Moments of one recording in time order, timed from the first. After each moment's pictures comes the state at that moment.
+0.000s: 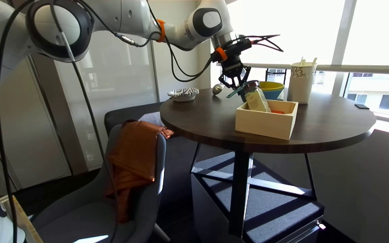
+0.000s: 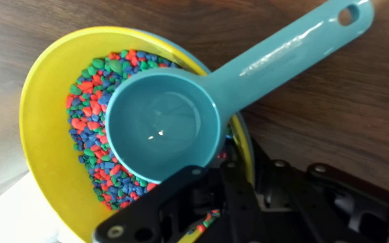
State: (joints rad) arm -0.28 0.79 -0.14 -0.90 -0.16 1.95 -0.79
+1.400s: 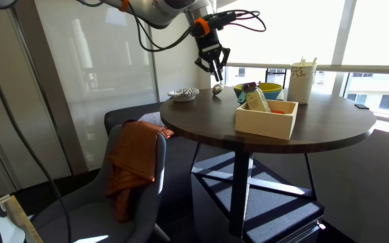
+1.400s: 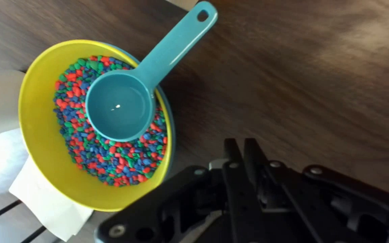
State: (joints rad) arm -0.27 0.29 -0.11 -1.50 -0.20 2.04 -1.06
